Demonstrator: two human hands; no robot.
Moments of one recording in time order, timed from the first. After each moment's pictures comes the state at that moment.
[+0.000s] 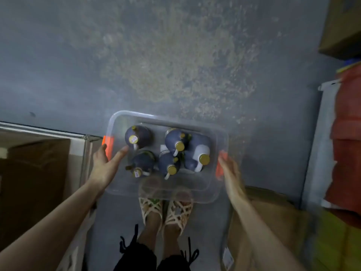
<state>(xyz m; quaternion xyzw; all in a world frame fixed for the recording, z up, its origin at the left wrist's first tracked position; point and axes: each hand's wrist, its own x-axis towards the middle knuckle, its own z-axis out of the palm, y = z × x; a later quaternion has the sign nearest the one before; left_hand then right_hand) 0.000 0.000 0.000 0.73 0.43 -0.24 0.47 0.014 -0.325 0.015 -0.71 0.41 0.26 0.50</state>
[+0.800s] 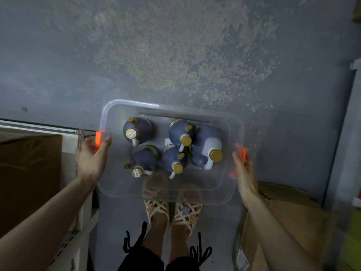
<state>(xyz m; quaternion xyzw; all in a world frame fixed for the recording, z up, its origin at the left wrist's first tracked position) -0.014 0.033 -0.071 0.74 0.50 -0.20 0.41 -0.007 -0.343 -0.070 -0.70 0.45 0.23 0.50</state>
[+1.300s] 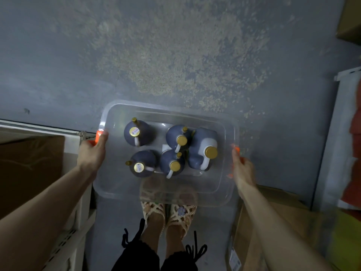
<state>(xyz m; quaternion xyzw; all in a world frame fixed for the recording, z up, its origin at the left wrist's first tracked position) 0.017 0.014 -0.041 0.72 0.52 -0.19 0.43 0.014 -0.340 -0.058 -0.74 0.48 0.26 0.39</state>
